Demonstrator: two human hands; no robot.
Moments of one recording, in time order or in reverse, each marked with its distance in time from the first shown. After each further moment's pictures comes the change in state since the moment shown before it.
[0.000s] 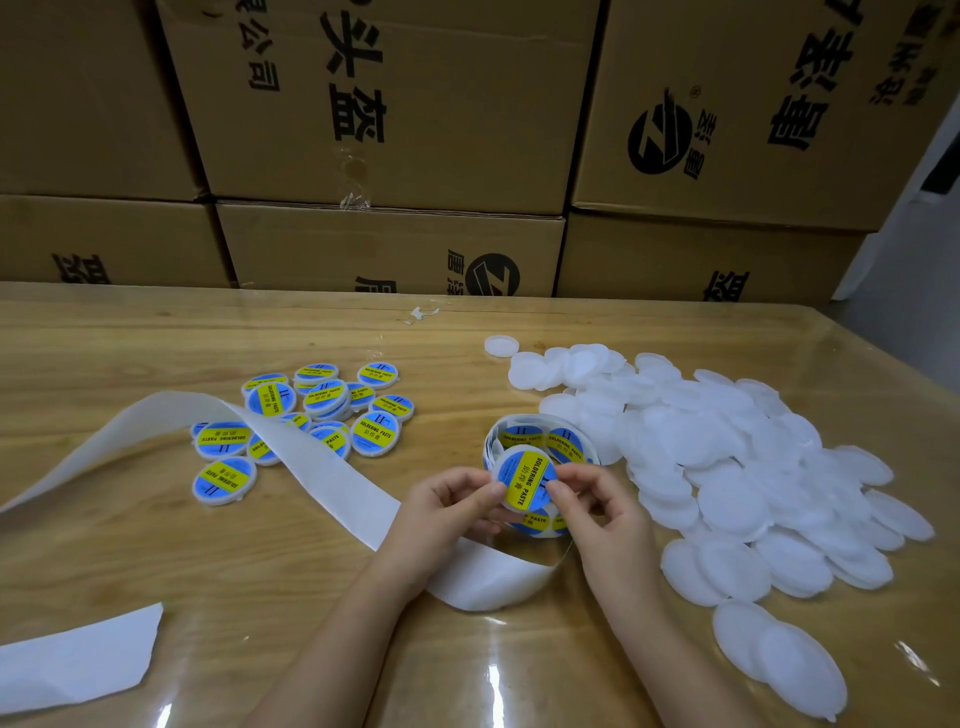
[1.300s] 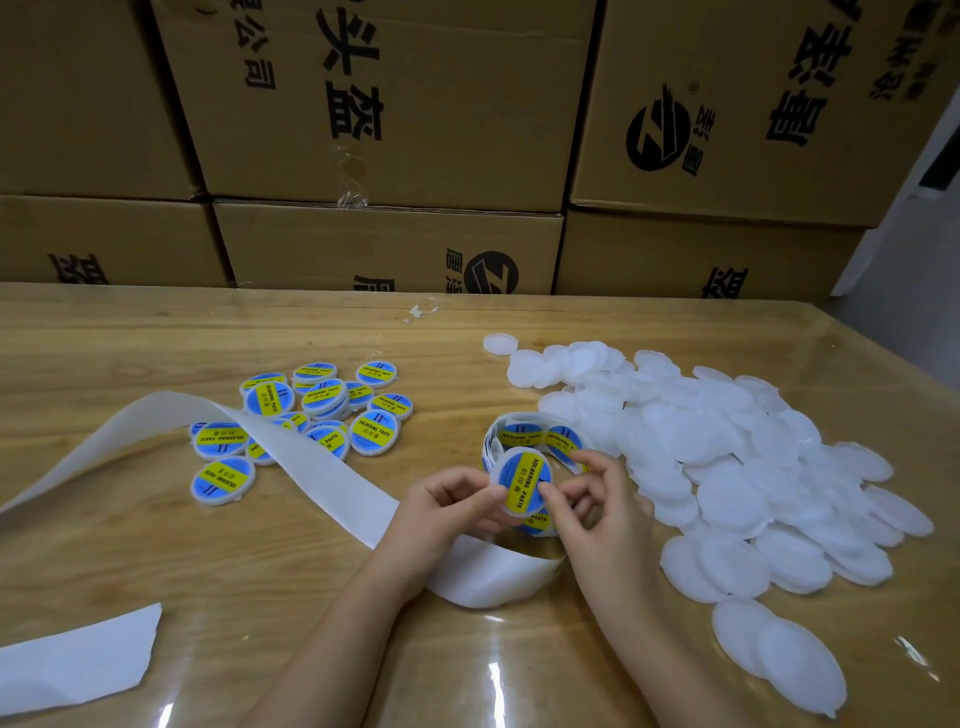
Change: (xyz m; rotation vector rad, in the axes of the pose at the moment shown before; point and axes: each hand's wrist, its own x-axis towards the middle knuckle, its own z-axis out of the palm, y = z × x) left_hand -0.005 0.006 0.000 0.015 -0.036 0.034; right_hand -0.004 -0.009 0.004 -0.326 0.095 -0.148
